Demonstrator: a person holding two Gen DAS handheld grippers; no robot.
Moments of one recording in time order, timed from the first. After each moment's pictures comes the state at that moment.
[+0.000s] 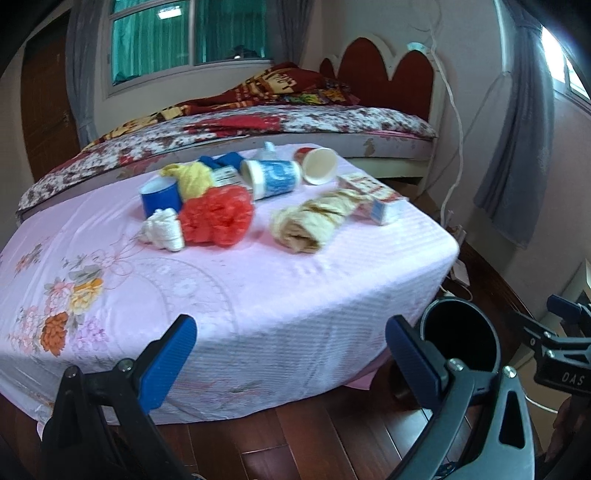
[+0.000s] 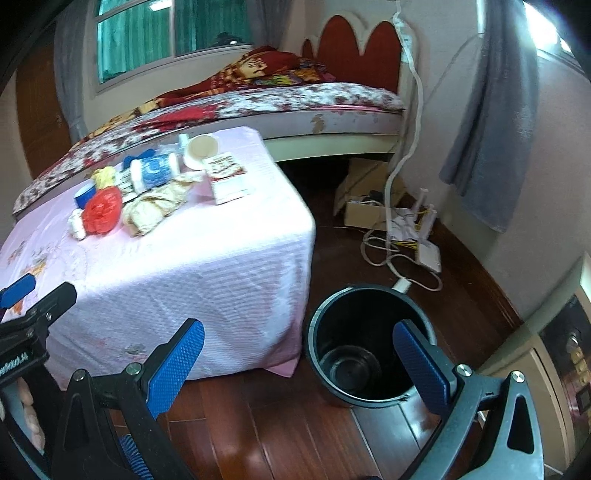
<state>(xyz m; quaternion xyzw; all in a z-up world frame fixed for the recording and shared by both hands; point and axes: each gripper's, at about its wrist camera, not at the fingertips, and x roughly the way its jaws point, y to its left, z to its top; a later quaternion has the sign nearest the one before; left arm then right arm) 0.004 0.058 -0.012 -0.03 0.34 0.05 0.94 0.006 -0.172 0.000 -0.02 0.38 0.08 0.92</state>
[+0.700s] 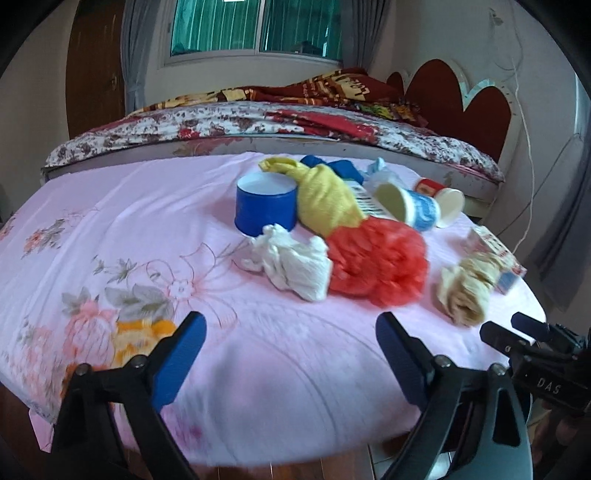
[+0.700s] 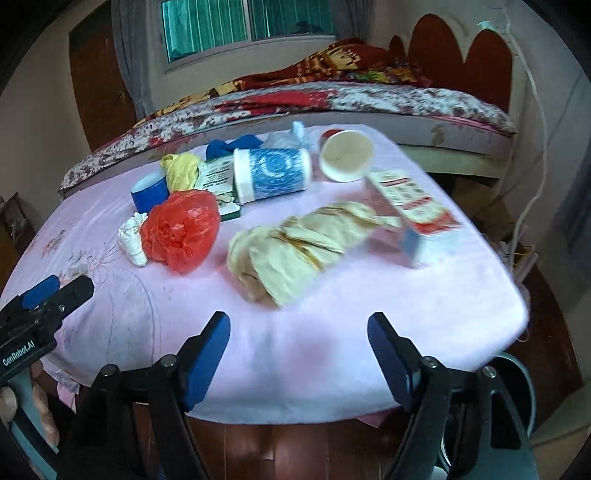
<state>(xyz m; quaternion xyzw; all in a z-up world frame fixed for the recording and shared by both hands) 0.073 0.208 -0.033 -0.10 0.34 0.12 0.93 0.122 0.005 -0.024 -0.04 0.38 0.20 0.90</state>
